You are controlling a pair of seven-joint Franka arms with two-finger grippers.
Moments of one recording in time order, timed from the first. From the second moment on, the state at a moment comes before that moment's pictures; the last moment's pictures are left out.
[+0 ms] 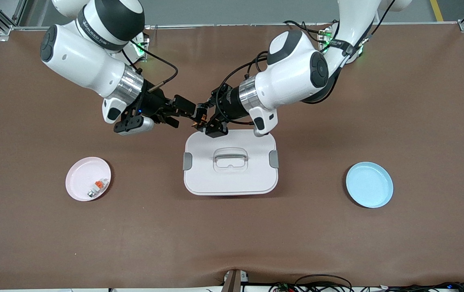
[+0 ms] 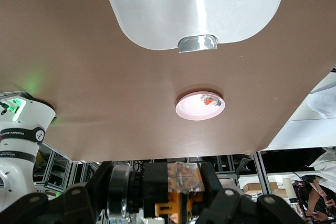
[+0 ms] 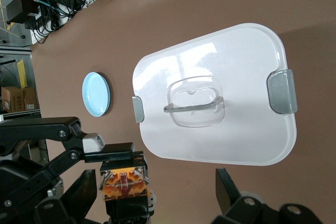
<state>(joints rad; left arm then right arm) -0.42 0.45 -0.38 -1.45 -0.67 2.33 -1.81 0.52 0.09 -0.04 -1.81 0.66 2.22 0.33</state>
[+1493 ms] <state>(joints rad) -0.42 0.46 -0.38 -1.45 -0.67 2.33 -1.81 0.56 0.10 -0.03 -1.81 0.67 2.22 0.37</state>
